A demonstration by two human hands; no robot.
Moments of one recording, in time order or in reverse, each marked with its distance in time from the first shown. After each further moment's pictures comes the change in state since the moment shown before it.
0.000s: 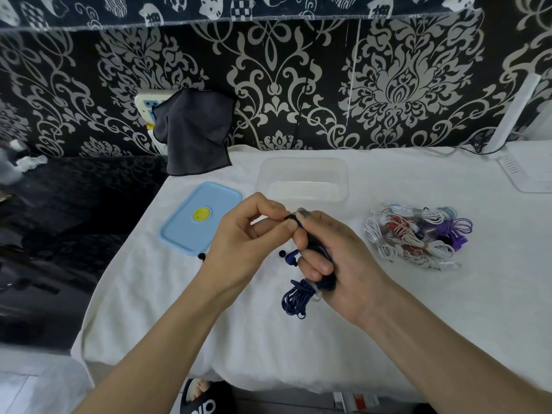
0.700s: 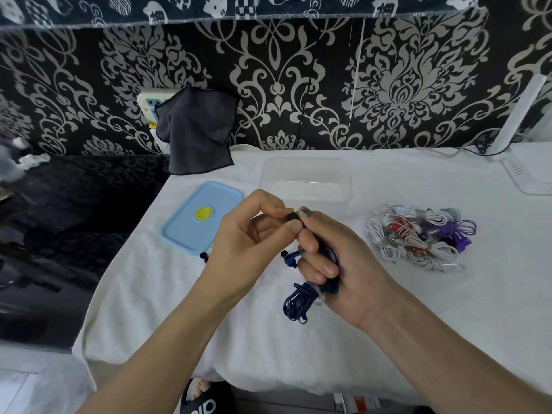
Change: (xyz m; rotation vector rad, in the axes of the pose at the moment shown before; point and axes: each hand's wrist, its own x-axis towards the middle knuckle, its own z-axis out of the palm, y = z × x) left_hand -0.003 0.000 -0.001 0.084 0.014 0.111; right_hand -0.007 -0.005 0.007 -0.027 -0.054 0.027
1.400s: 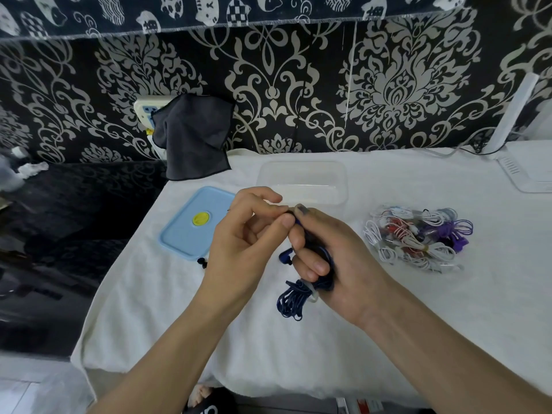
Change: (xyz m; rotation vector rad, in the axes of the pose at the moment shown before) left_hand -0.001 0.002 0.012 -0.073 0.084 0.077; right_hand 0.006 -0.003 -0.002 0.032 -0.040 -0.062
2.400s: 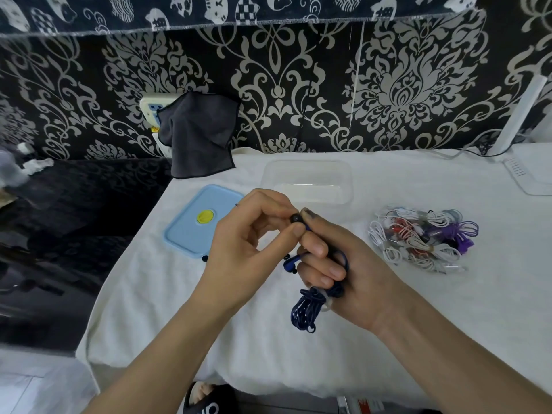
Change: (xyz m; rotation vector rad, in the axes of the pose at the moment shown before) left_hand 0.000 0.001 -0.013 0.137 -0.106 0.145; right_hand -0.007 -0.004 0.002 0.101 -0.098 0.173
